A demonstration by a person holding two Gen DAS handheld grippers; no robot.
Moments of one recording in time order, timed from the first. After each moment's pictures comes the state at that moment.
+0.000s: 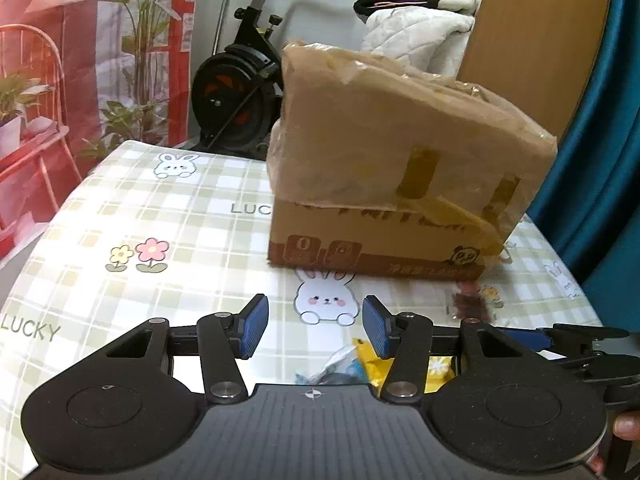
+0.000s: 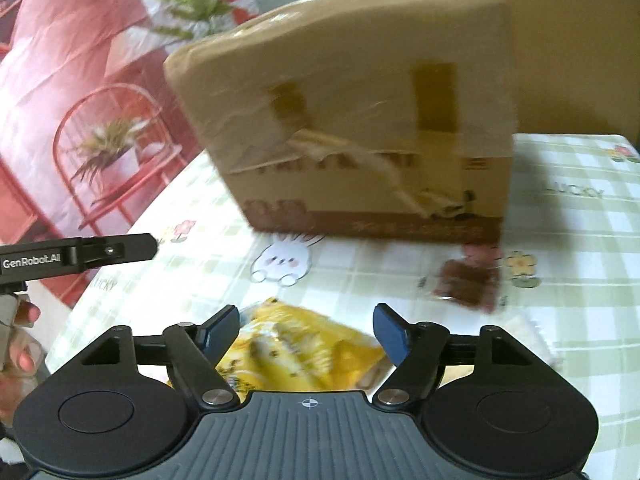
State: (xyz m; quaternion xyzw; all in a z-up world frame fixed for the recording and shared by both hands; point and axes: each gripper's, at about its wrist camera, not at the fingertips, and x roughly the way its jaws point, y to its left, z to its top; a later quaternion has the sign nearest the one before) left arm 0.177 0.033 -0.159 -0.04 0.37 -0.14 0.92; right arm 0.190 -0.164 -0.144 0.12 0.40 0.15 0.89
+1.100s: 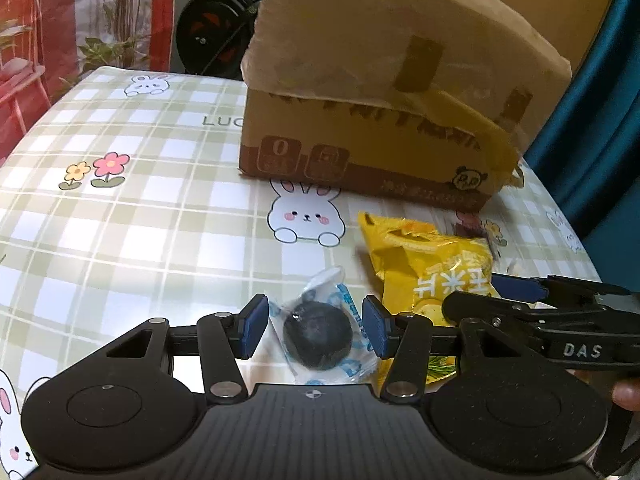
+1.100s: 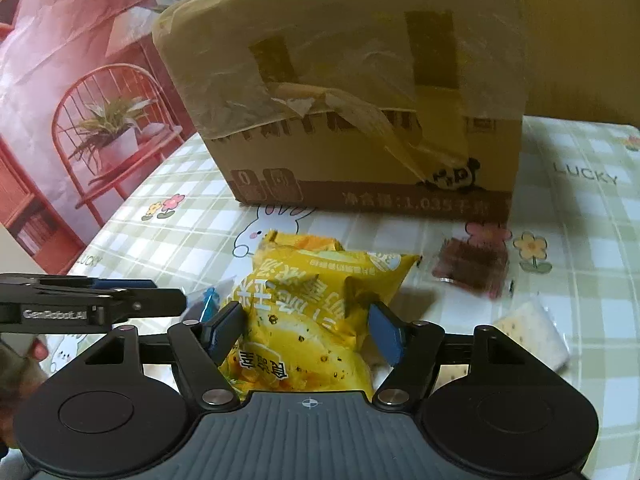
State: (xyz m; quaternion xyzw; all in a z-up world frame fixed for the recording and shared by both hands) left arm 0.178 0.006 -0.218 -0.05 0.44 -0.16 0.88; right arm 0.191 -0.181 -0.172 0.12 0.41 0.15 0.89
